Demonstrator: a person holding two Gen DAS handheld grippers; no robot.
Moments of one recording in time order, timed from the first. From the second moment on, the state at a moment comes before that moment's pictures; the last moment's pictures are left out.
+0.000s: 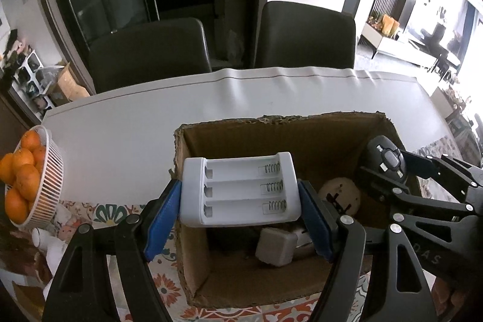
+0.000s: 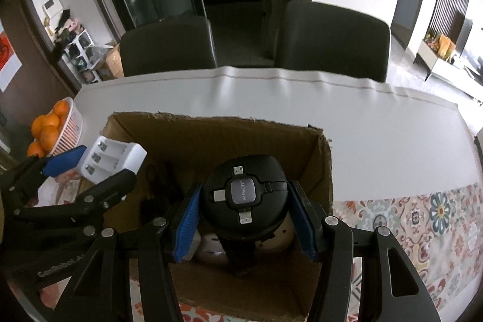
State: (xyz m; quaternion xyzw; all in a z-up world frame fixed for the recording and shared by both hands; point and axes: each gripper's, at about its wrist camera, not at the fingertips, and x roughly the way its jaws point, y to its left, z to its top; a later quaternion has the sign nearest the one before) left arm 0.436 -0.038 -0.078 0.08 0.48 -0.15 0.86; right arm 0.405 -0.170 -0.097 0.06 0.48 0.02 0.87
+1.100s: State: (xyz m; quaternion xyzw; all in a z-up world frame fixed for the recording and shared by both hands) left arm 0.306 -0.005 0.027 0.04 0.36 -0.10 0.93; right arm 0.264 -0.163 0.010 0.05 0.33 -0.06 0.94
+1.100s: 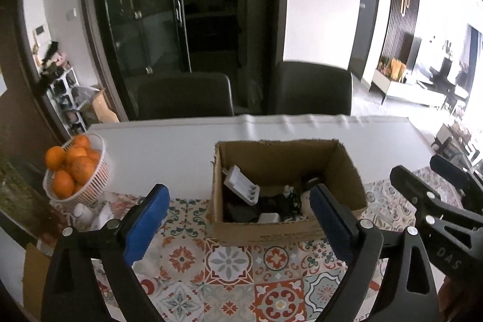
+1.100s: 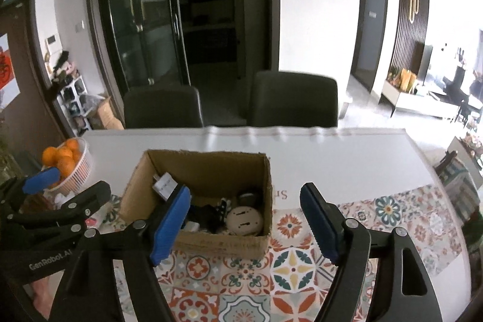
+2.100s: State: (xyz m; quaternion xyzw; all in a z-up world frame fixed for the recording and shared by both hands) left arm 0.166 0.024 0.093 0.02 0.22 -0.05 0.97; right arm 0.130 -0.145 0.082 0.03 0.20 -0.08 0.98
